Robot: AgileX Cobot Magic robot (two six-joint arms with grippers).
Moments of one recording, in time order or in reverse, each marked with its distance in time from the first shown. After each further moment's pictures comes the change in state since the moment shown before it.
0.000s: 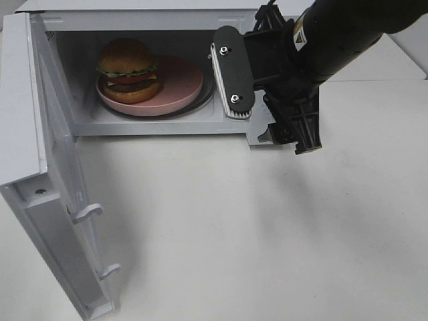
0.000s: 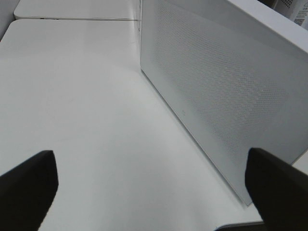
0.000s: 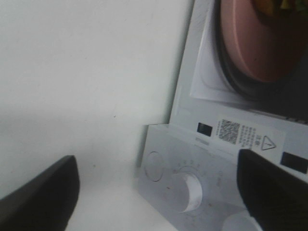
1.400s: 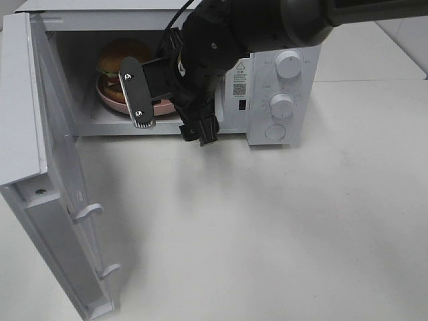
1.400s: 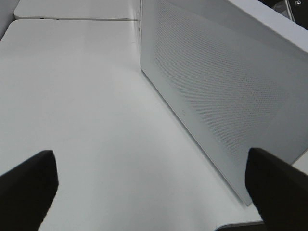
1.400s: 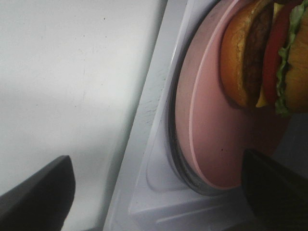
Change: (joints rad) left arm 0.000 0.000 0.000 0.000 0.000 0.000; right arm 0.094 0.508 -0.466 -0.160 -0.059 0.103
